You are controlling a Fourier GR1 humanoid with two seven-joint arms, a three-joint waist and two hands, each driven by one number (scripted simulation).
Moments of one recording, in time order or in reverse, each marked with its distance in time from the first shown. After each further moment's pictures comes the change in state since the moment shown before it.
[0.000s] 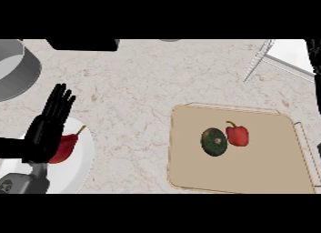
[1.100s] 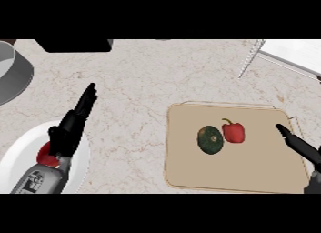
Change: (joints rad) left arm -0.088 -0.028 -0.156 0.026 -0.276 0.123 0.143; right arm 0.280 0.243 -0.319 0.436 -0.108 -0.235 -0.318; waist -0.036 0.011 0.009
